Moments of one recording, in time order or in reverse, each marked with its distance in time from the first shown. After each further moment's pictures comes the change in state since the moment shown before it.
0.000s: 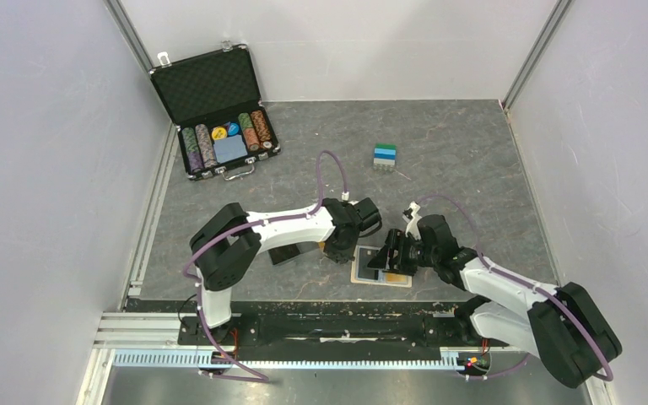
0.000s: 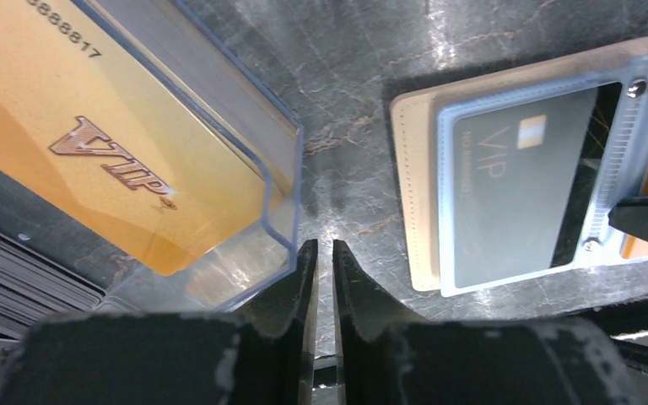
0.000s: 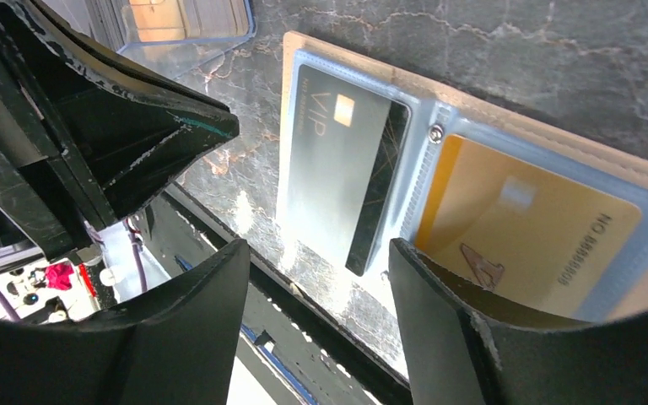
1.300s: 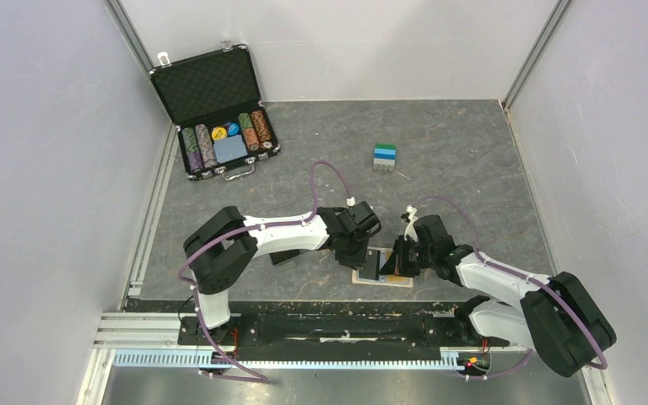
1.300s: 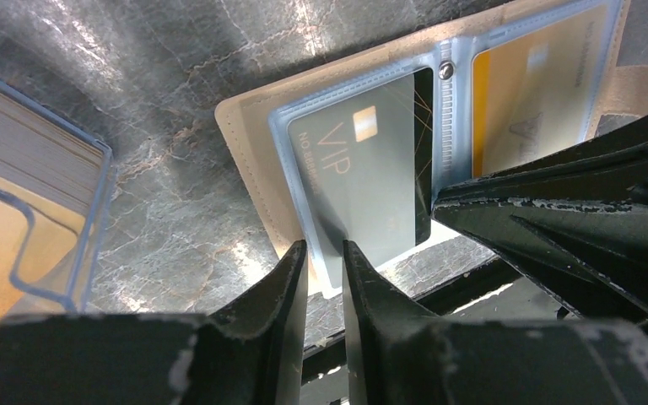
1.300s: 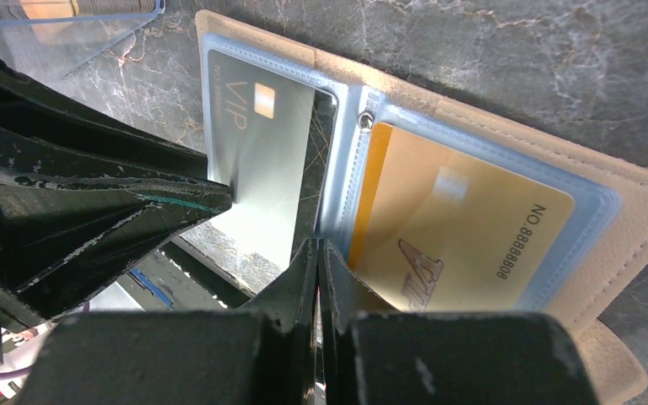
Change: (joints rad) left arm -0.013 -0.048 -0.127 0.308 0.224 -0.083; right arm 0.000 0.050 0.028 -0.118 0.063 -0.108
